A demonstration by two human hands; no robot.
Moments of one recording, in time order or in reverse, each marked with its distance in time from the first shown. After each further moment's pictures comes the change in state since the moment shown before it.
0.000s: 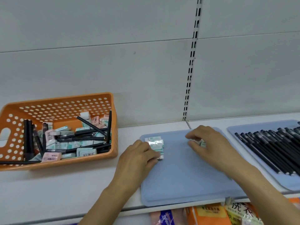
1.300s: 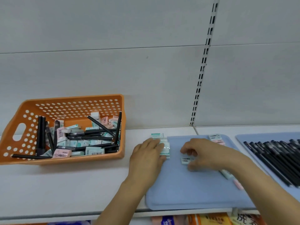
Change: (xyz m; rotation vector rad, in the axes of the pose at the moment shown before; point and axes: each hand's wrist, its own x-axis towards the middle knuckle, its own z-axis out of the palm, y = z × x) left_hand 0.017 0.006 0.006 0.172 -0.123 -0.214; right_hand 0.030 -0.027 -0.002 -0.128 -0.602 0.089
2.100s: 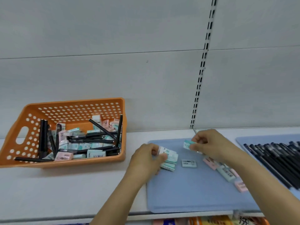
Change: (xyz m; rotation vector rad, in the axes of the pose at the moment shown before) left_hand 0.004 0.006 -0.019 -0.682 -0.238 -0.501; right_hand 0.004 0.016 -0.006 0.494 0.318 0.117
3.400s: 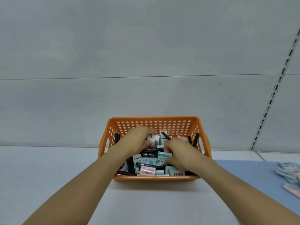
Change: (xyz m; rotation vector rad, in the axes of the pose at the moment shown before) left_hand 0.050 -0.076 -0.252 0.603 0.035 0.363; right_hand 0.036 -0.227 0.184 -0.559 -0.101 -0.356
